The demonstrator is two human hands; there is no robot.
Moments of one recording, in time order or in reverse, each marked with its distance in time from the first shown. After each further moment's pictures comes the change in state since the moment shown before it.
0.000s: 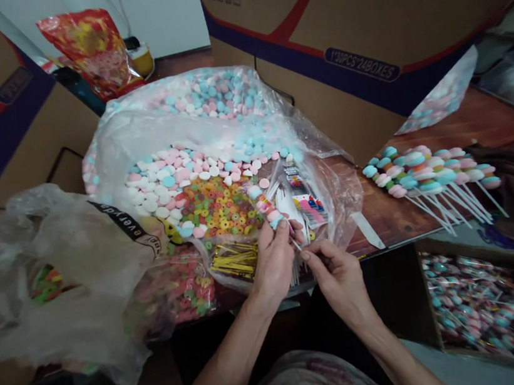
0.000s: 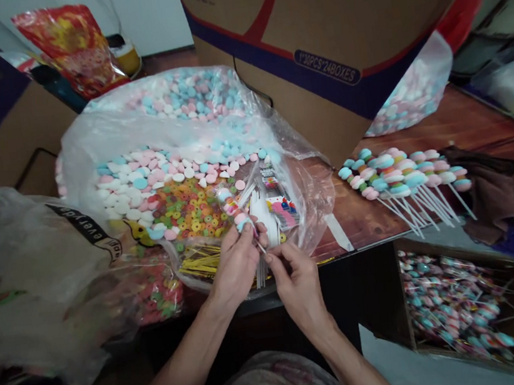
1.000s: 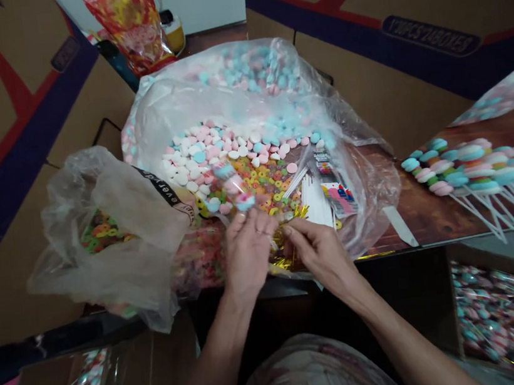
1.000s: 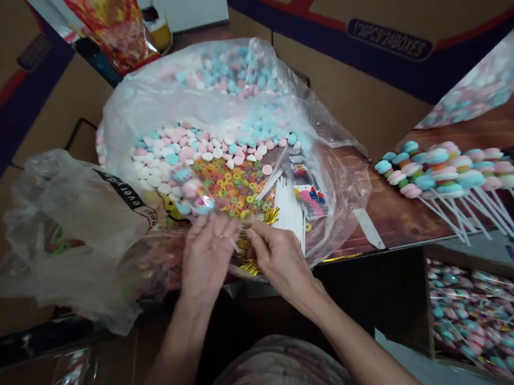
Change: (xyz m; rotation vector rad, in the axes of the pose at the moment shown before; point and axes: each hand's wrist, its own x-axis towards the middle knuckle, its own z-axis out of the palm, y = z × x) left_hand -0.024 0.068 -0.042 -0.074 0.057 0.234; right_hand 0.021 -0.035 0.039 -0.033 -0.370 -0.011
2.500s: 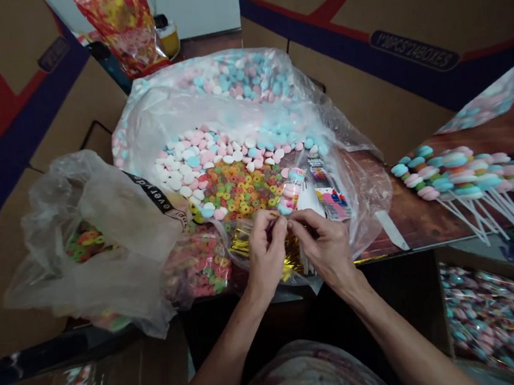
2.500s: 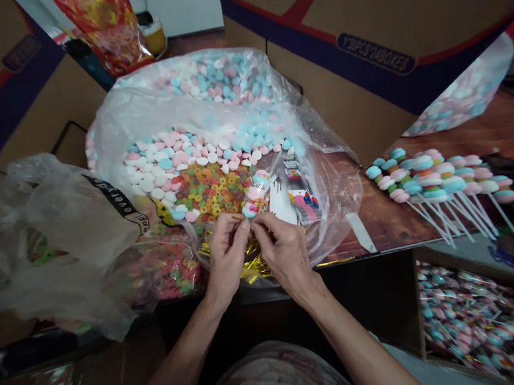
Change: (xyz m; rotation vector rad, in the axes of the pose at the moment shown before) left_hand 0.001 -0.038 -0.006 0.607 -0.061 0.188; right_hand 0.014 0.010 -0.006 -0.198 0.294 -0.236
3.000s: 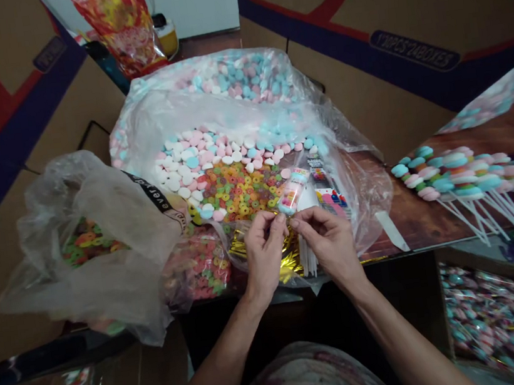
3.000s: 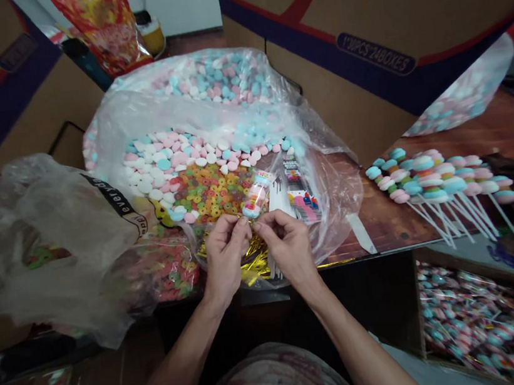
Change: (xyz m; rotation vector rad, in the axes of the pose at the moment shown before) left_hand 0.004 -0.002 0.005 -0.078 0.008 -0.103; right_hand 0.006 0.000 0.000 0.454 -0.011 0.318
